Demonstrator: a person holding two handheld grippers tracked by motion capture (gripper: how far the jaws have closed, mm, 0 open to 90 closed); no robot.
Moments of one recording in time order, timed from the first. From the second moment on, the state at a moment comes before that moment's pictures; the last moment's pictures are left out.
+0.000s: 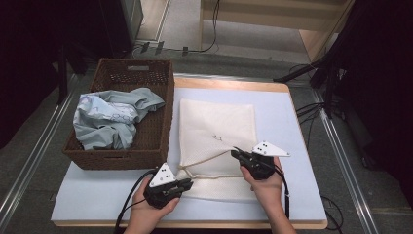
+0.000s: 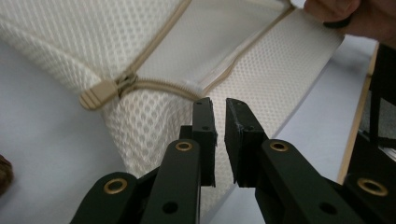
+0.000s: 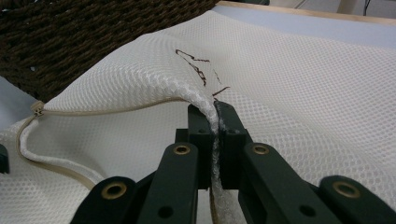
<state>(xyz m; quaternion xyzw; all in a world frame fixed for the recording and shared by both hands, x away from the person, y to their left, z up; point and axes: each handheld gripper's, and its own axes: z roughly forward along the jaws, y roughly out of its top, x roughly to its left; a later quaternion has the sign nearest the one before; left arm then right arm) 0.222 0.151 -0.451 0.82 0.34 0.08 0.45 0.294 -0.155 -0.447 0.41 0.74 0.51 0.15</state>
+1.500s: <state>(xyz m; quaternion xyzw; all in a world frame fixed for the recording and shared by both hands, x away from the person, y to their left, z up) 0.230 0.213 -0.380 0.77 0.37 0.17 0.50 0.291 -0.153 -0.454 0.40 0.76 0.49 0.16</state>
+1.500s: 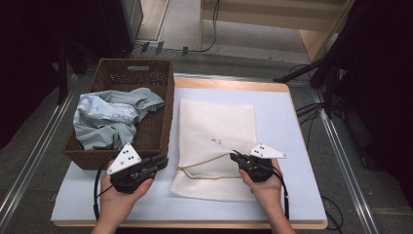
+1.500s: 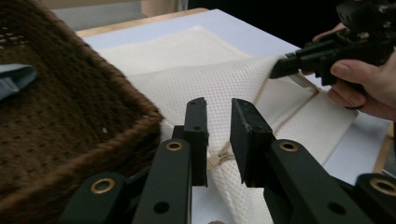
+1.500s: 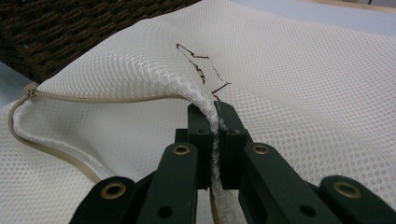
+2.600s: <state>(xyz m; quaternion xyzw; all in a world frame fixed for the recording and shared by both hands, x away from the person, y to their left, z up) 0.294 0.305 -0.355 0.70 0.49 0.22 0.47 0.290 -0.150 -0.456 0.40 0.76 0.48 0.16</state>
